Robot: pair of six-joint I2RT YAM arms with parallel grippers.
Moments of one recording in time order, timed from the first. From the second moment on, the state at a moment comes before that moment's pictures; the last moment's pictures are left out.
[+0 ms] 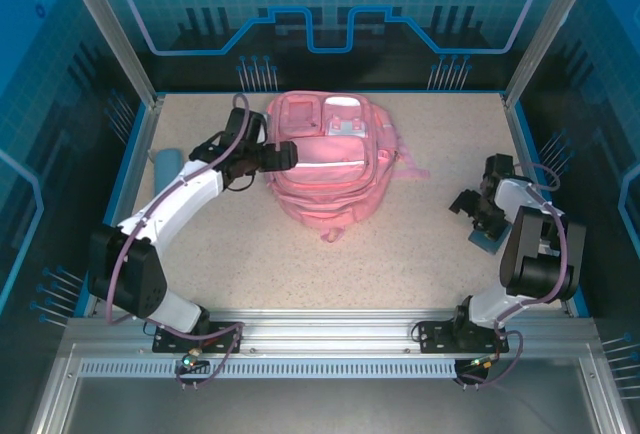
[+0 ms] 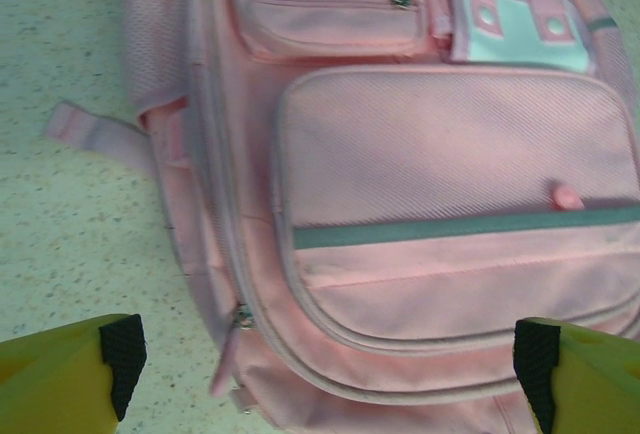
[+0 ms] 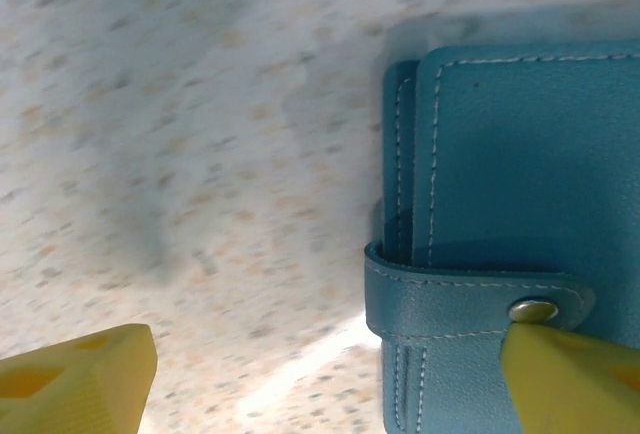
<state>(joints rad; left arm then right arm) -0.31 1.50 1.24 -0.55 0.01 -0.43 -0.24 1.58 0.90 -0.69 -0.01 0.49</state>
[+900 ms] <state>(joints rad) 0.35 1.79 1.42 -0.73 -0.03 -0.43 -0.03 1.45 0.99 -0.70 -0.08 0.46</state>
